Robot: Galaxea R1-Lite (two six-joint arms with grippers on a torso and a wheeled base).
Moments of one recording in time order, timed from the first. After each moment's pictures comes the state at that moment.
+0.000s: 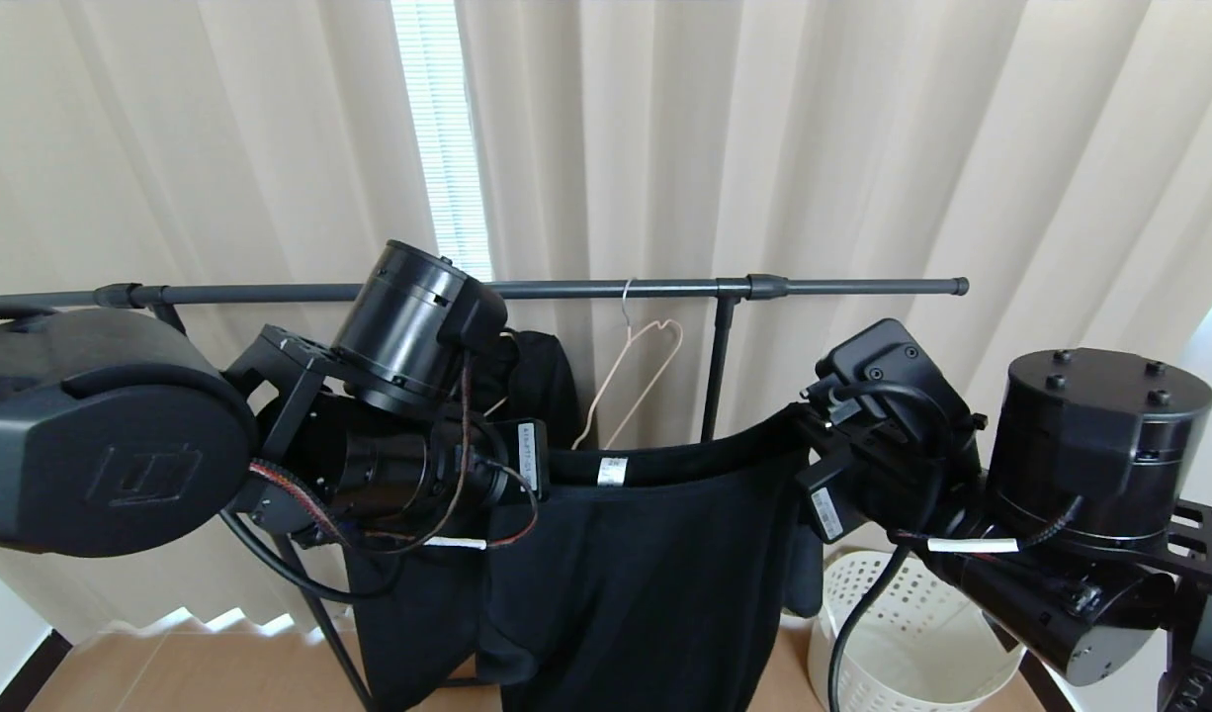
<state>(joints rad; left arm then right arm) -0.69 1.71 -1.19 0.25 0.21 -0.54 0.76 1.61 -0.65 -0.73 -0.53 -0.27</state>
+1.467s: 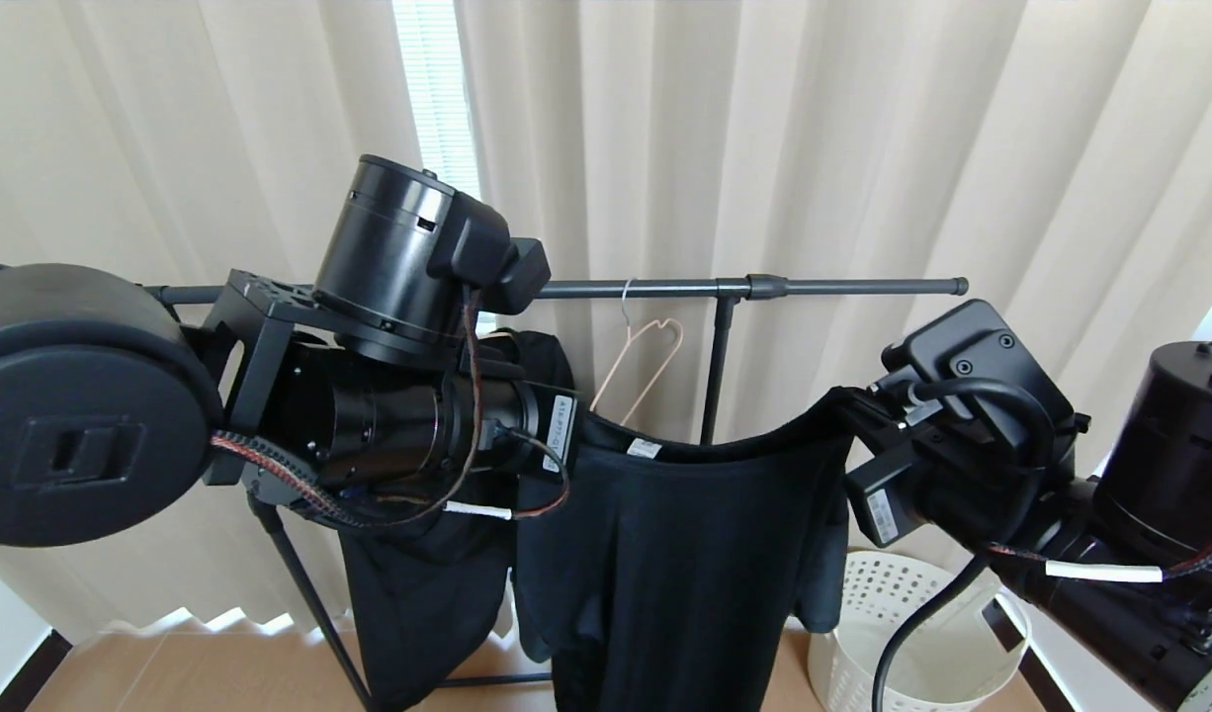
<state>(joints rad) -0.75 1.69 -1.27 0.18 0.21 -0.20 0.79 1.50 -0.61 -0.73 -0.57 -0.33</state>
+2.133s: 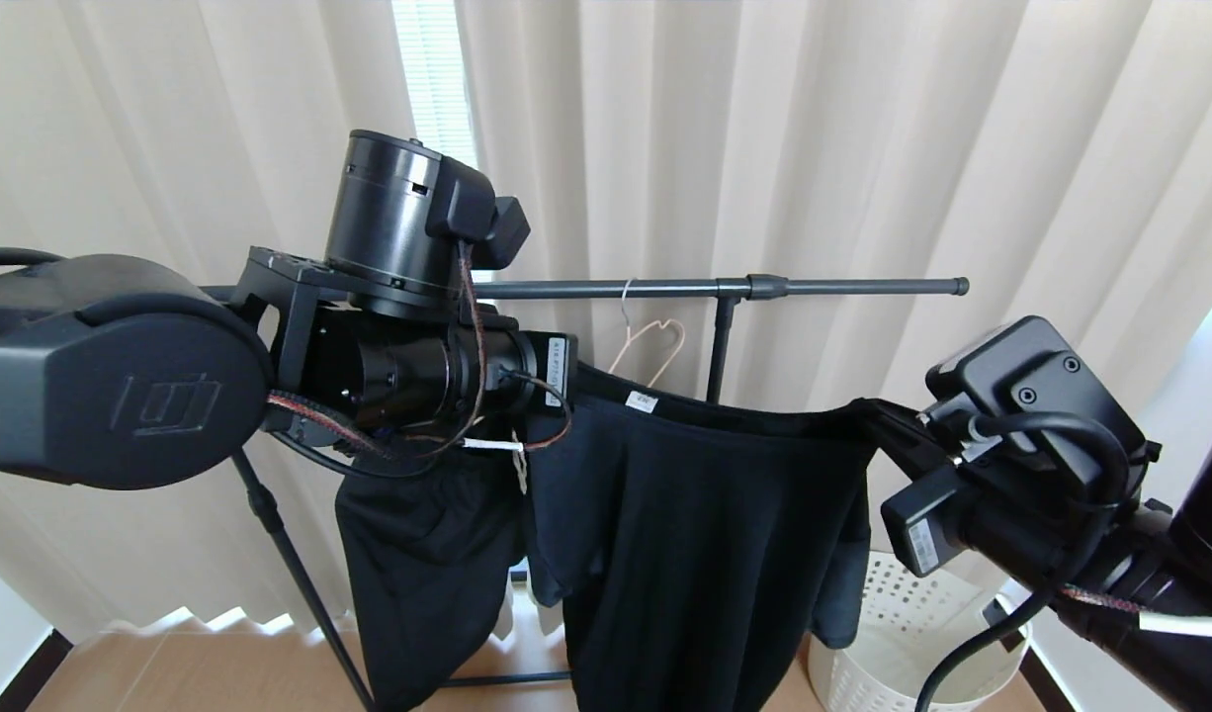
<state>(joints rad) -0.67 1.74 -1.31 0.06 0.20 -0.23 0.83 1.42 -0.55 -0.71 -0.57 -0.36</state>
